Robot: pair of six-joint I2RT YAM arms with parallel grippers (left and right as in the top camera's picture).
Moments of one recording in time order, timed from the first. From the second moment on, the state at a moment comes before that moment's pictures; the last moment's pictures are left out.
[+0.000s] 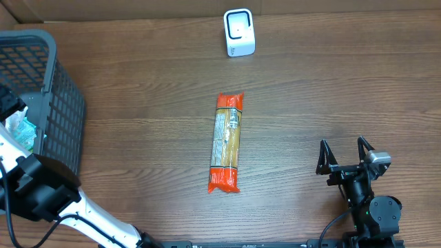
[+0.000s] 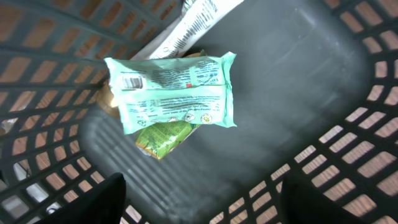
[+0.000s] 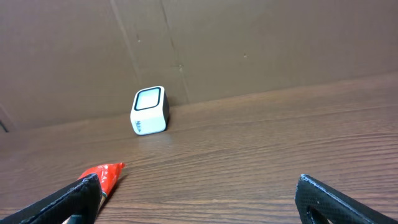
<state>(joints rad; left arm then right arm) 0.74 2.13 2.33 -1.51 -0.16 -0.07 0.09 0.02 0.02 -0.03 -0.06 0.23</state>
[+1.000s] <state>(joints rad) 0.75 2.34 2.31 -1.39 -0.26 0.09 0.09 0.02 0.02 -0.03 -0.06 0.23</state>
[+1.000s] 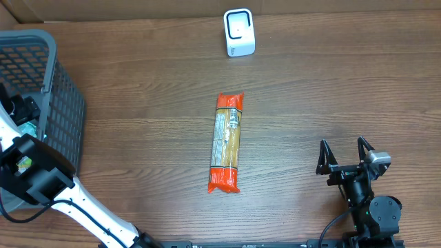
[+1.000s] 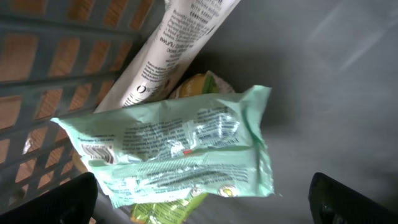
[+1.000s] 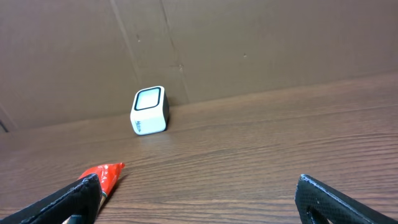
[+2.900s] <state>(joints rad) 0.53 1.72 2.36 -1.33 -0.20 -0.15 0.09 0.02 0.02 -0.03 -0.06 0.23</state>
